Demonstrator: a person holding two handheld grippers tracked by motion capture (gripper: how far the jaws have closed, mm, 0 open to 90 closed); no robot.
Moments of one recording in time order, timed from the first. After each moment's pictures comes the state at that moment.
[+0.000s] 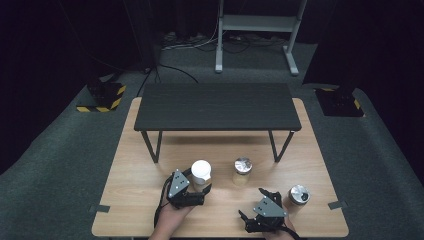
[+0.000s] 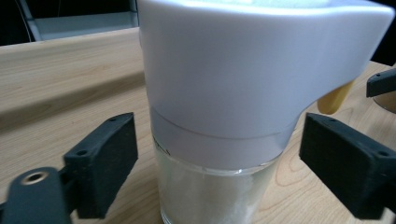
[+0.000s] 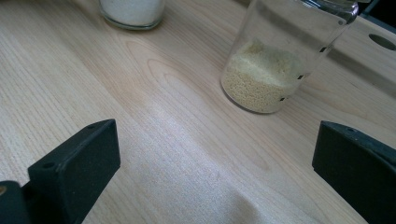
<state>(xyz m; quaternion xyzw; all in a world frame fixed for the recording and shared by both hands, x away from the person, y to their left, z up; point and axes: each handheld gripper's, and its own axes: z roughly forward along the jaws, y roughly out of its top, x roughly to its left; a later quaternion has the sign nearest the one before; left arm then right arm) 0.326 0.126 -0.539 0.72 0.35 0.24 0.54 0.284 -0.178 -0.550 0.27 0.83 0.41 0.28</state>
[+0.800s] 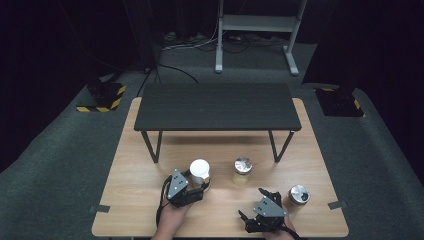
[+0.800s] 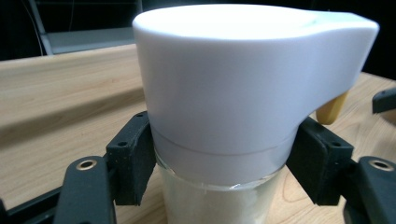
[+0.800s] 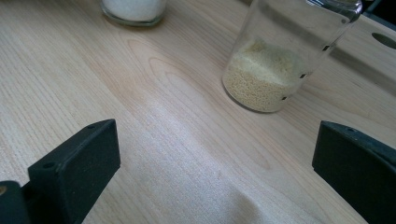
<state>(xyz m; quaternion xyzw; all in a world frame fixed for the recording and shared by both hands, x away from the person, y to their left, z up) 0.326 0.130 -0.535 0.70 0.36 0.25 0.57 0.284 -0.178 -0.550 0.27 0.83 0.40 0.28</state>
